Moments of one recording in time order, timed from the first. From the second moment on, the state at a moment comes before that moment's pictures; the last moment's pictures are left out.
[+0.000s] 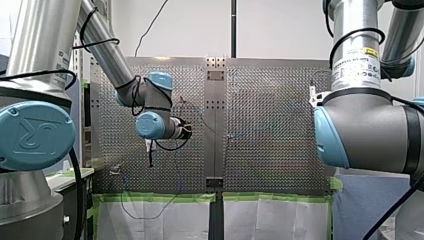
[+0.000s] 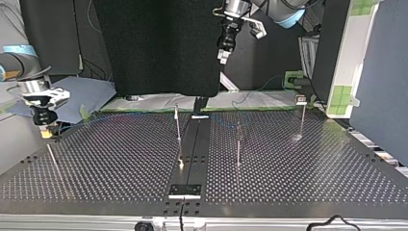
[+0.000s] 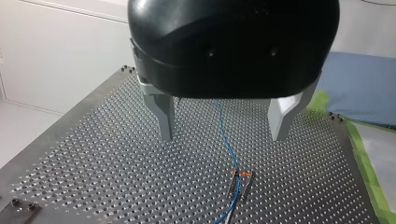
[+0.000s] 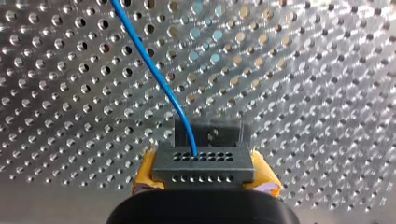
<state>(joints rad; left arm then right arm) -0.64 -1.73 -2.32 -2.32 -1.92 -1.81 1.43 -1.11 1.53 -0.41 1.01 1.49</state>
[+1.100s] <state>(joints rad) -0.64 -1.73 -2.32 -2.33 -1.92 -1.81 1.45 -1.08 1.52 -0.46 1.01 1.54</state>
